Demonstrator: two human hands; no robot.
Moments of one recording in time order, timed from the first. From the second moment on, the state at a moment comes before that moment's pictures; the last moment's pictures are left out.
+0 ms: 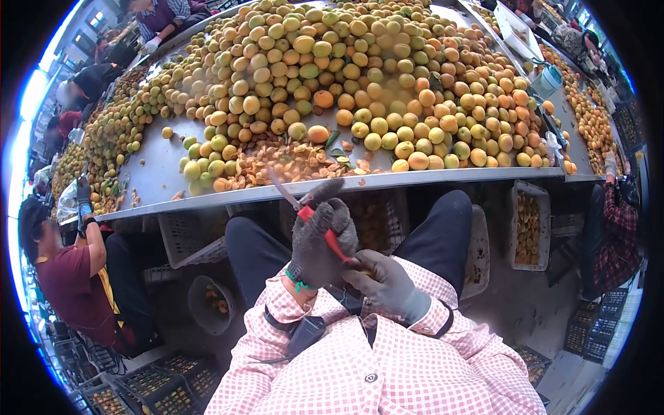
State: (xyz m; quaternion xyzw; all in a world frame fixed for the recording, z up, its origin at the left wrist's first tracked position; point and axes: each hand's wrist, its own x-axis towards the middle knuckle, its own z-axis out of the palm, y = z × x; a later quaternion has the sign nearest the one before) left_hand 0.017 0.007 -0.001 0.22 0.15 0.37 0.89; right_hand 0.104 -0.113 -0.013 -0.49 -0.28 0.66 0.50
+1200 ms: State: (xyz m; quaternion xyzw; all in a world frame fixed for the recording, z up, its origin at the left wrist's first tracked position) left_hand 0.020 -0.013 0.000 0.47 0.19 0.38 0.78; right_hand 0.108 -0.122 -0.023 -0.56 -0.47 0.45 0.51
